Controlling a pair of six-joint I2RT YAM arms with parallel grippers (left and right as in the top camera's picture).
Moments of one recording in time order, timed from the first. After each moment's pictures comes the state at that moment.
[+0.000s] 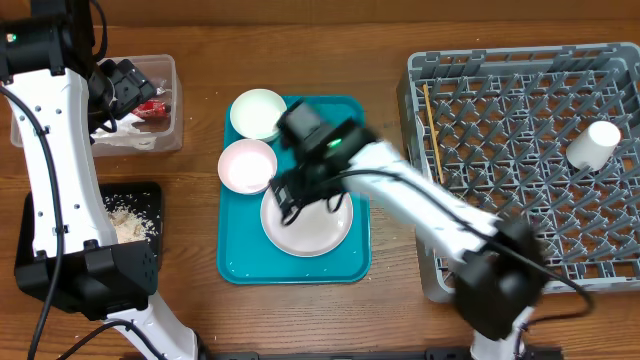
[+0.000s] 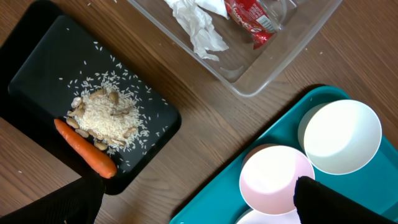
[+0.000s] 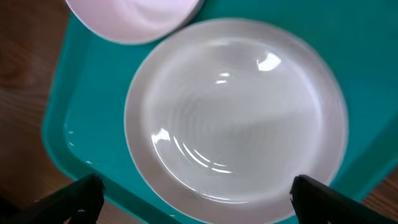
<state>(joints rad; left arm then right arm) 0.20 1.94 2.25 -1.64 -0.12 -0.59 0.79 1.99 1.66 -1.04 -0.13 0.32</state>
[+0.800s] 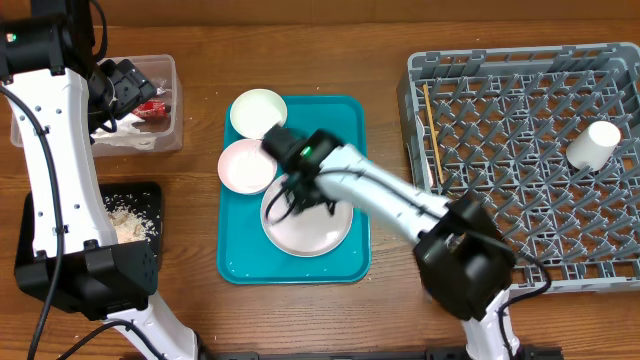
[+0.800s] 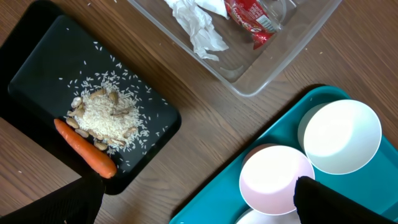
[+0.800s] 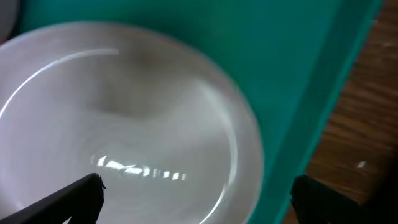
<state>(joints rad) 0.20 1.94 2.25 -1.63 -0.12 -0.59 0.77 2.10 1.70 -1.10 0.19 0.51</state>
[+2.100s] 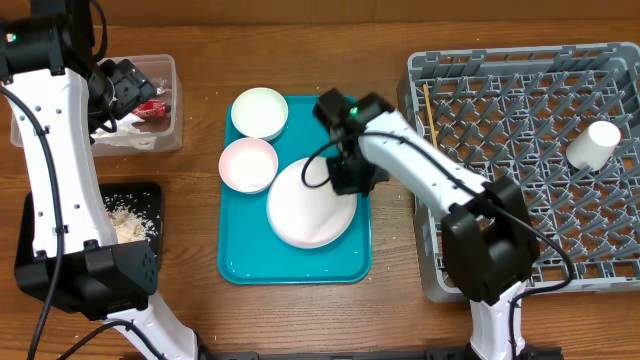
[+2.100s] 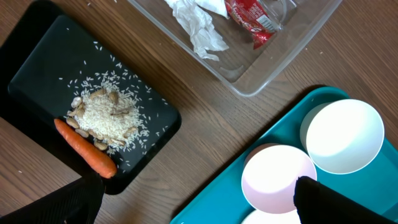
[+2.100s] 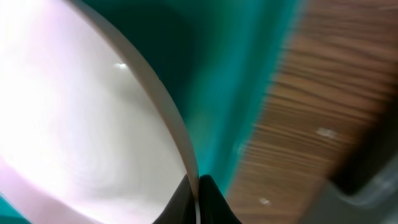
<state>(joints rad) 0.20 1.94 2.25 -1.63 -0.12 -0.59 0.59 2.09 1.73 -1.27 -0.02 0.38</state>
